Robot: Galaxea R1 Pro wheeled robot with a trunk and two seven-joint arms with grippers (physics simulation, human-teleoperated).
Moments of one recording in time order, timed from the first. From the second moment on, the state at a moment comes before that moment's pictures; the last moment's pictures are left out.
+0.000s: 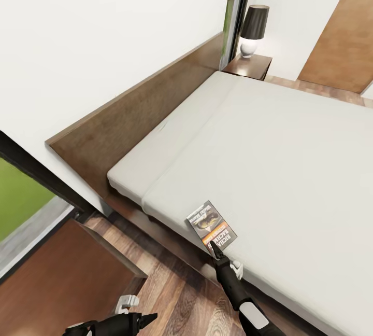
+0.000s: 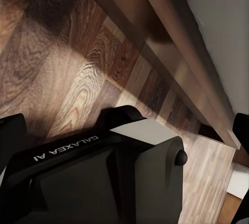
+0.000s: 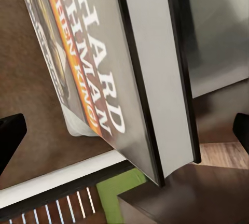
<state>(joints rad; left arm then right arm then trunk) -0.36 0.08 0.11 -0.43 0.09 0.22 -0.89 -0.50 0.13 -0.10 -0.29 -1.08 0.06 0.84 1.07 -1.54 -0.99</state>
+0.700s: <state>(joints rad) -0.36 0.08 0.11 -0.43 0.09 0.22 -0.89 -0.50 0.13 -0.10 -0.29 -1.08 0.06 0.84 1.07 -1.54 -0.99</state>
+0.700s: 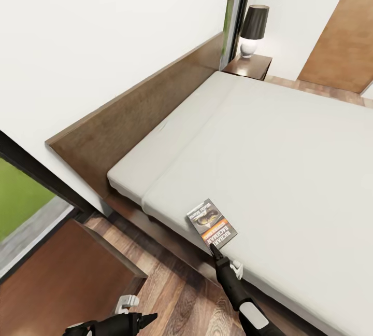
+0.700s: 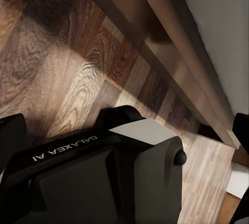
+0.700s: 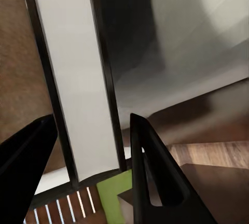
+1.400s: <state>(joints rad) -0.36 0.08 0.11 -0.43 0.09 0.22 -0.89 -0.50 0.13 -0.10 -0.29 -1.08 0.06 0.84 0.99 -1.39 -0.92</state>
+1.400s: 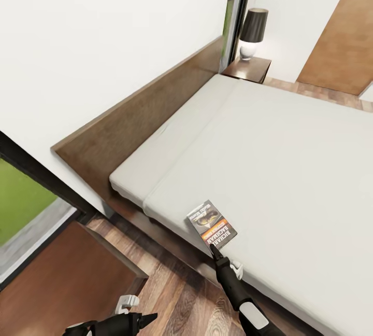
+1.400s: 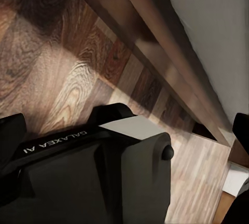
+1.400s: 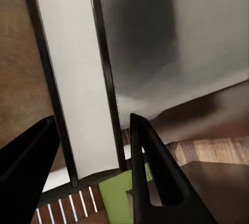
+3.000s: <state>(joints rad) -0.36 0.07 0.11 -0.43 0.09 0.22 -0.89 -0.50 0.00 0.28 -0.44 -1.00 0.31 0.85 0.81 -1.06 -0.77</state>
